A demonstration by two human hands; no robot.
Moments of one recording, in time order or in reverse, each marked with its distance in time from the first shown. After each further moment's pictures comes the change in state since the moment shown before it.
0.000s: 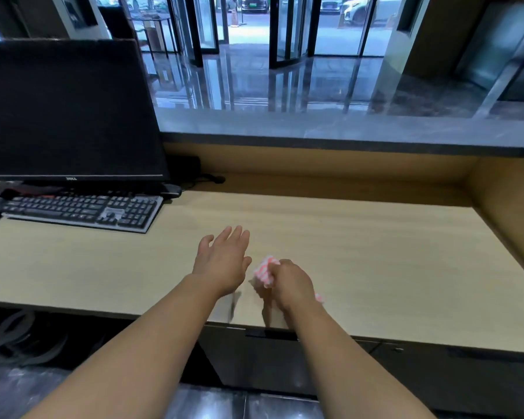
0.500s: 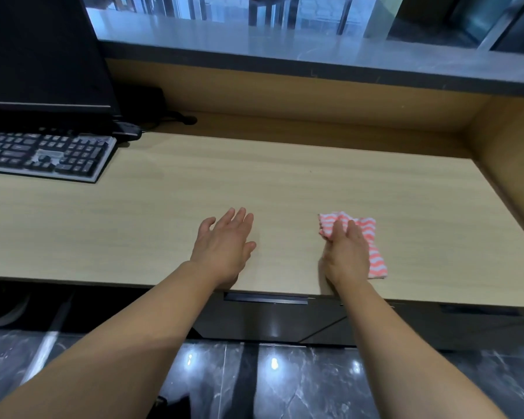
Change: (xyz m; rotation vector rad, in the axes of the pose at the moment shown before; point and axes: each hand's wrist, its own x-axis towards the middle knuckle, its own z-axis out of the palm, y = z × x) left_hand 0.024 0.014 0.094 -0.083 -0.092 0.116; right_hand 0.009 0.135 0.010 -0.182 0.346 0.275
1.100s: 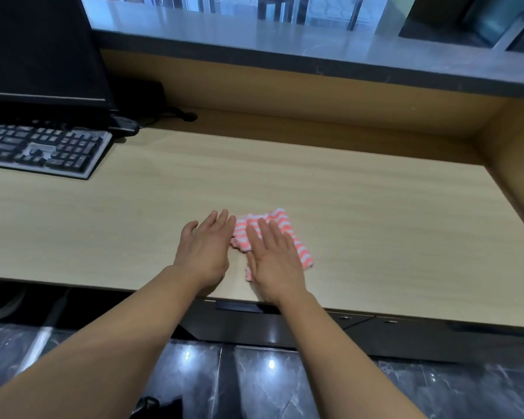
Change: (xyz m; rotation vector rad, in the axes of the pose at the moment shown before) left_hand 0.014 -0.021 0.022 -0.021 0.067 -0.101; right_hand -0.027 -0.084 0.030 -0.038 -0.255 -0.513
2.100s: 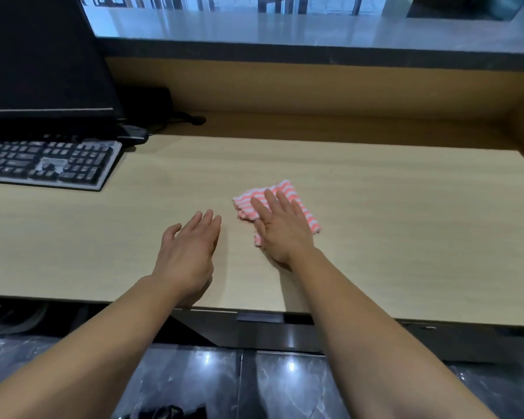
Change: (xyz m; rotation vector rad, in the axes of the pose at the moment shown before) left_hand -0.002 -0.053 -0.008 0.053 0.042 -0.021; right_hand 0.077 0.000 -0.010 -0.033 -0.041 0.004
